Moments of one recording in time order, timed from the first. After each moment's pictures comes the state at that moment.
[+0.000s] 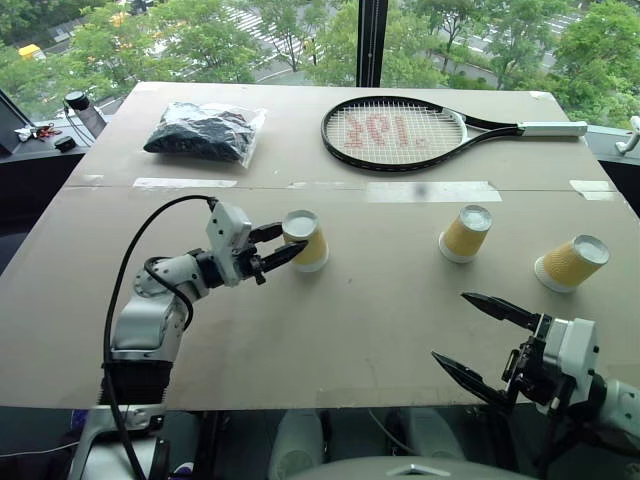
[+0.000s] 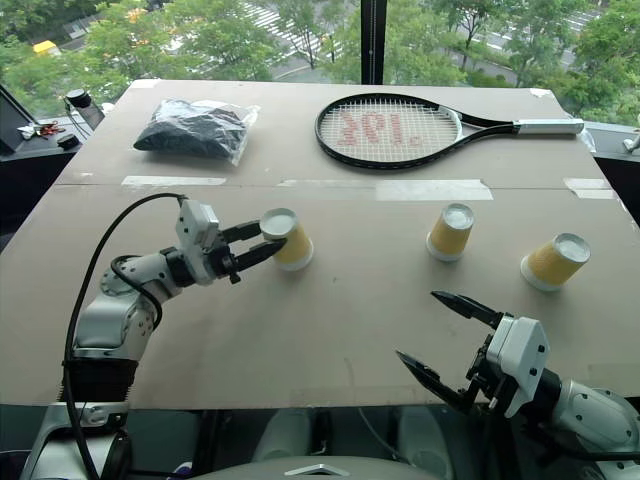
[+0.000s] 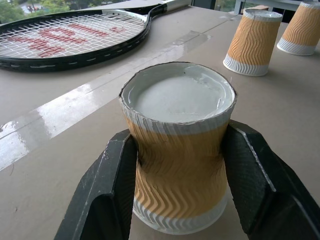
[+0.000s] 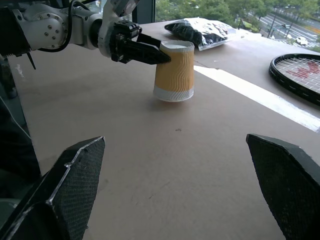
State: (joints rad) left arm -0.33 0.59 0.07 0.06 -0.41 0.19 -1.00; right arm 0.54 -0.58 -0.16 -0.81 0.50 0.12 0.80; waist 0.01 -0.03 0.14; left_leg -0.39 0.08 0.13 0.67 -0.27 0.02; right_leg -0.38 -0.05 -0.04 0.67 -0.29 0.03
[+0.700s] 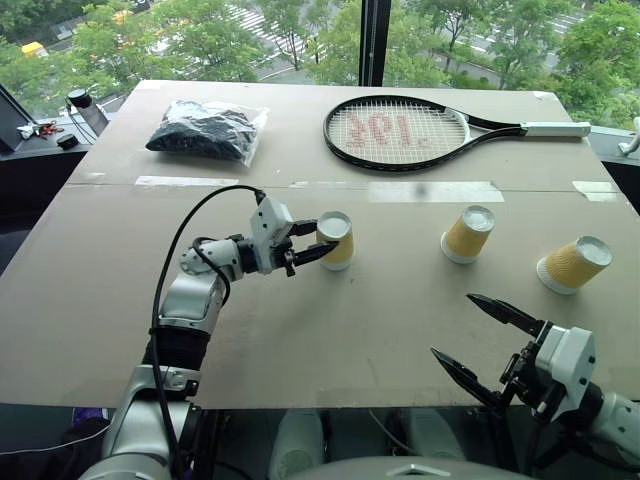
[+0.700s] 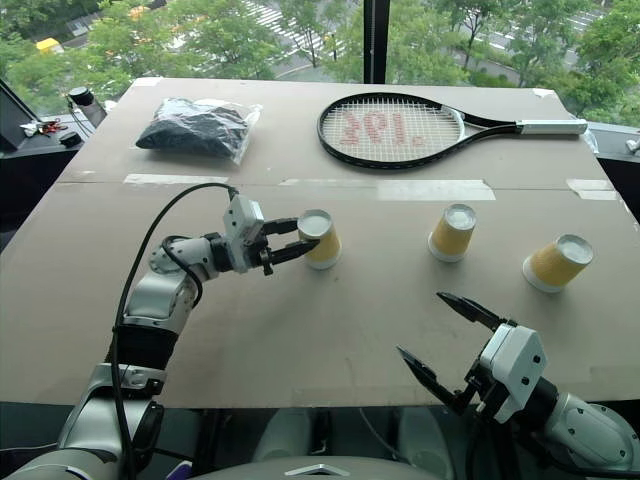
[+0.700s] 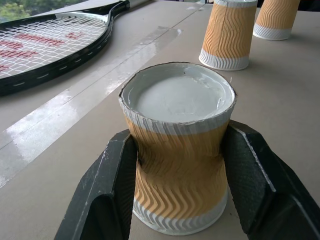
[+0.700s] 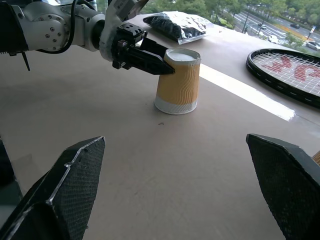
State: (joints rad) left arm -0.47 0.50 -0.05 0.25 -0.30 0.06 -1.07; right arm 0.60 -0.52 -0.13 -0.84 0.40 0.08 0.71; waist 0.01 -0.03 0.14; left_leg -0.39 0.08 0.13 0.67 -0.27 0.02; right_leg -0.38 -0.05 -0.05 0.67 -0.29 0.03
